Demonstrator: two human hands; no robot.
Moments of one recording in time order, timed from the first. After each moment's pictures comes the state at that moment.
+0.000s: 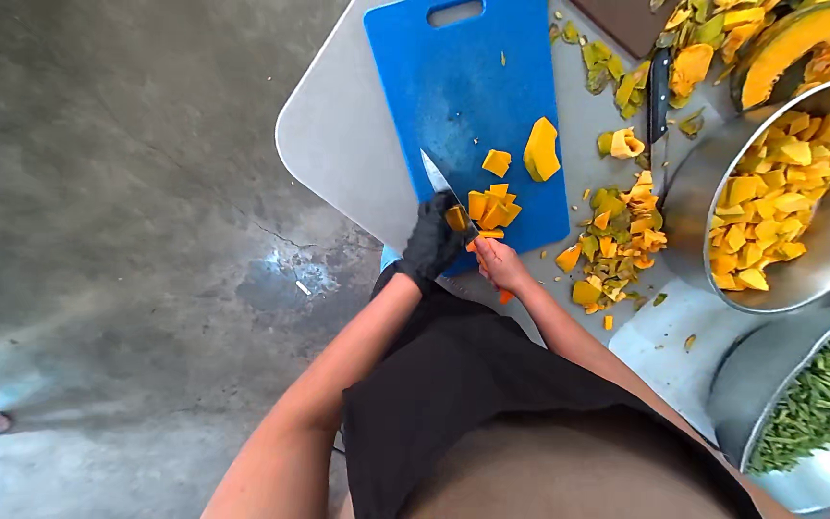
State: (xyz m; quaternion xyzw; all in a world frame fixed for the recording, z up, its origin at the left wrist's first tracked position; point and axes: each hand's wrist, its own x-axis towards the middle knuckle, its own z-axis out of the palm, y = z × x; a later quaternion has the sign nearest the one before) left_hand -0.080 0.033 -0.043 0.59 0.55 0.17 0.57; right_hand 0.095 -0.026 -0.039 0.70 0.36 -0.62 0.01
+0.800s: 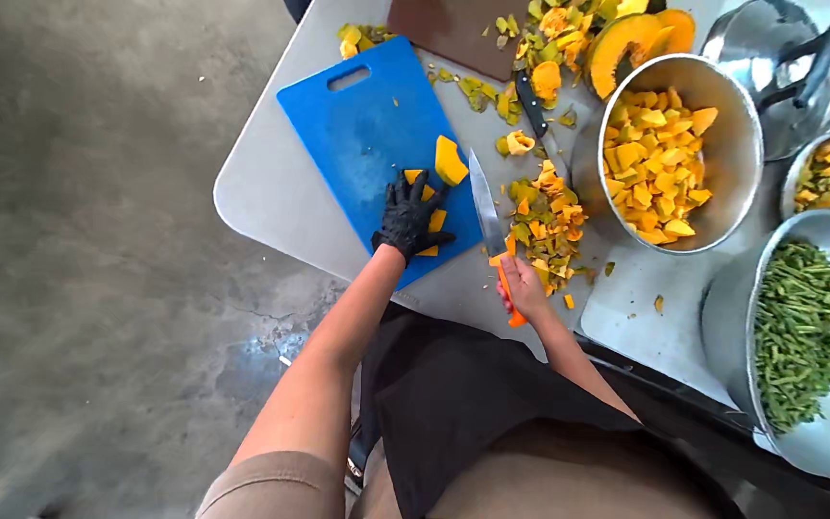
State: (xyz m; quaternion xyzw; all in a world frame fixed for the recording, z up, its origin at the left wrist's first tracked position) left_hand 0.005 0.066 -0.079 0.88 0.39 0.02 0.26; right_hand 0.167 -0.121 0.019 0.78 0.27 -0.51 -0.26
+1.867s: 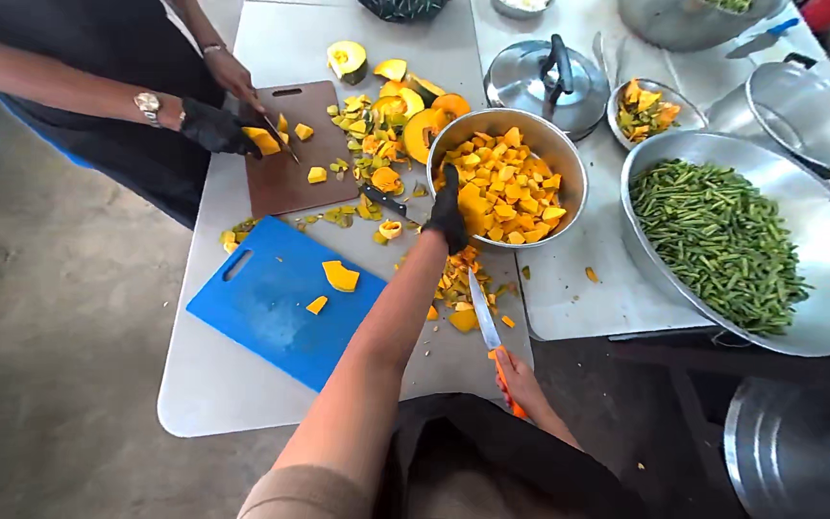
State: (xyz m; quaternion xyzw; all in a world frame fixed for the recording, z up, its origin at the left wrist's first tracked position) left_hand 0.282 0.021 0.104 0.57 0.37 0.04 0.73; right_hand 0.188 -0.264 -0.001 0.79 -0.02 -0.45 -0.42
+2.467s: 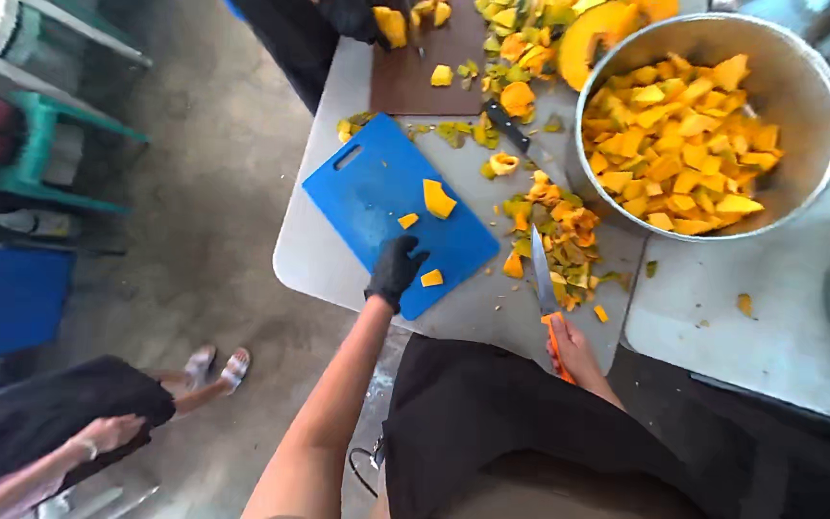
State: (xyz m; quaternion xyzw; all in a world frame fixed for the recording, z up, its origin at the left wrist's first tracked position) left_hand -0.015 0.054 -0.008 0.77 0.50 0.03 0.40; right_hand 0.201 -0.222 -0.015 0.79 0.10 -0.51 -0.32
